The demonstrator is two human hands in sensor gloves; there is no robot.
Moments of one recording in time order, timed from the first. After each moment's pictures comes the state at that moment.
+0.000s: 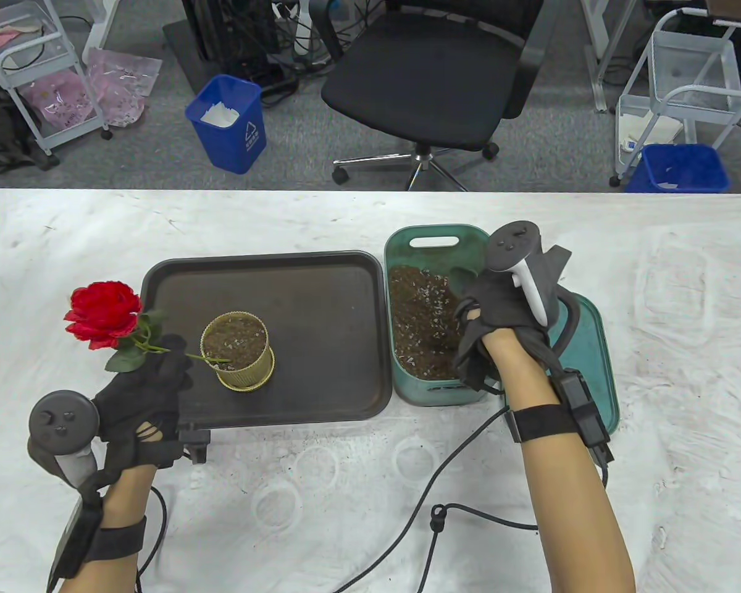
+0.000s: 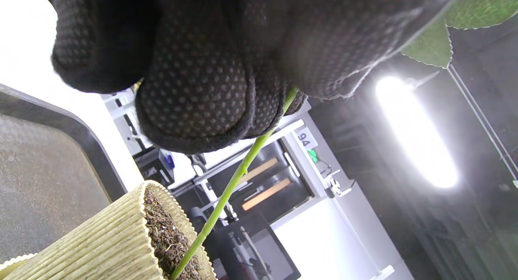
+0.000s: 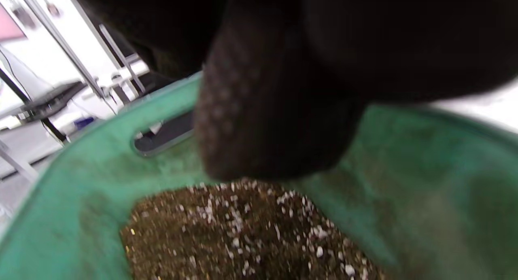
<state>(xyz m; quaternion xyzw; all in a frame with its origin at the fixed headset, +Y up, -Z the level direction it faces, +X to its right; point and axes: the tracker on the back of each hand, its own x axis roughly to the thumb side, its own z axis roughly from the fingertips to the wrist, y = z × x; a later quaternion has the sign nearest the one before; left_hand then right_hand) -0.349 -0.675 -0.214 0.20 0.06 0.50 0.84 0.142 -0.604 -0.353 -0.21 0.14 0.95 0.20</state>
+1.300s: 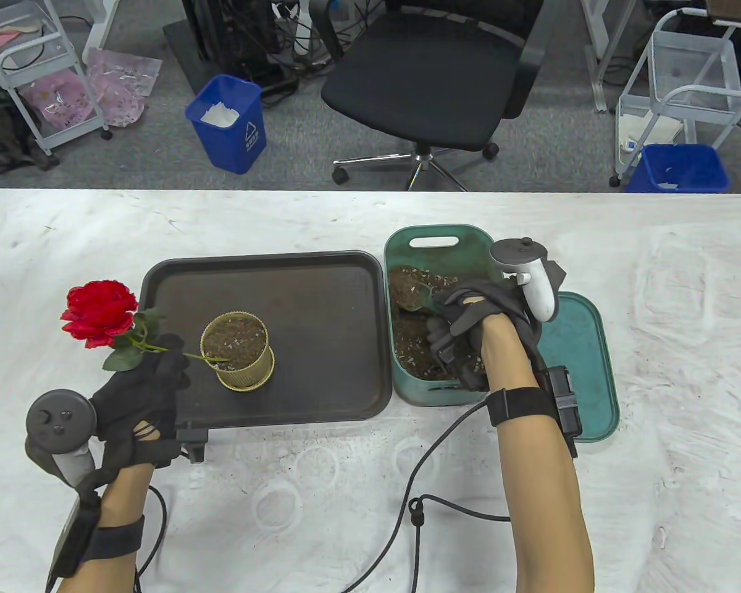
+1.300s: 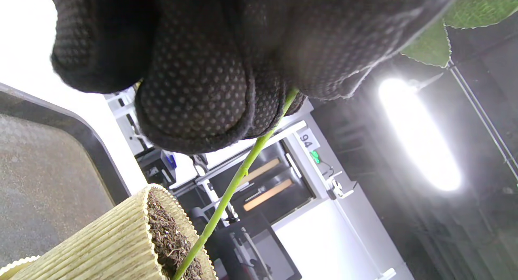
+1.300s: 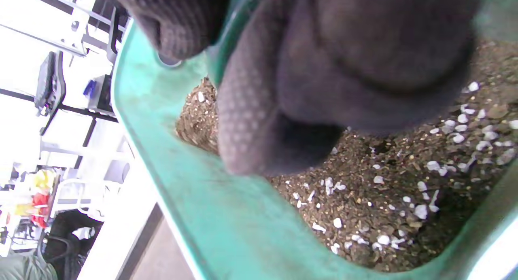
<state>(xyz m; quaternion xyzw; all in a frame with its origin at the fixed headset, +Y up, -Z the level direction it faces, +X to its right) -0.352 -0.675 -0.215 0.20 0.07 0.50 0.84 0.147 -0.650 -0.356 -0.20 0.30 0.80 0.48</state>
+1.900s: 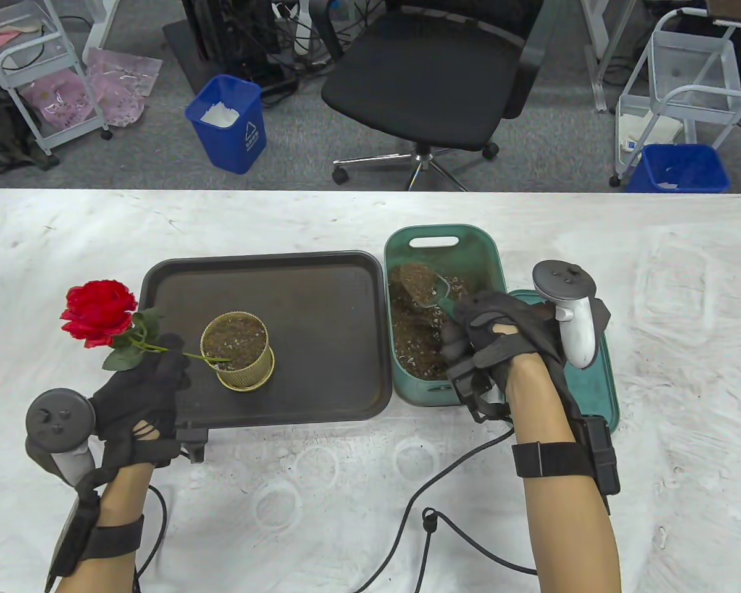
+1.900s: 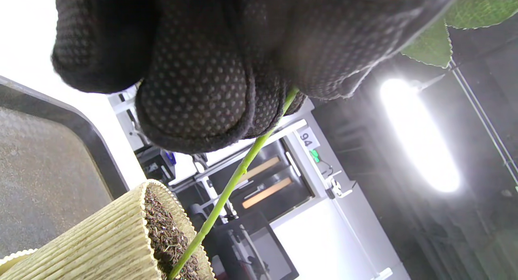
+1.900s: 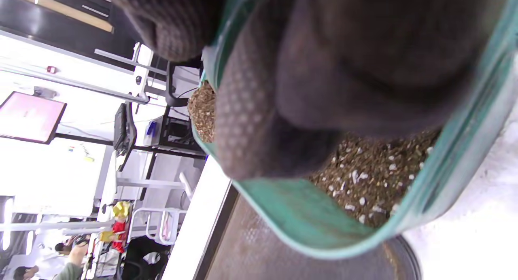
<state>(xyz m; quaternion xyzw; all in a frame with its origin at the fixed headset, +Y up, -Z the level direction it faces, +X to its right) -0.352 -0.675 -0.216 0.19 0.07 0.51 0.84 0.156 -0.605 -0.296 -0.17 0.22 0.78 0.56</state>
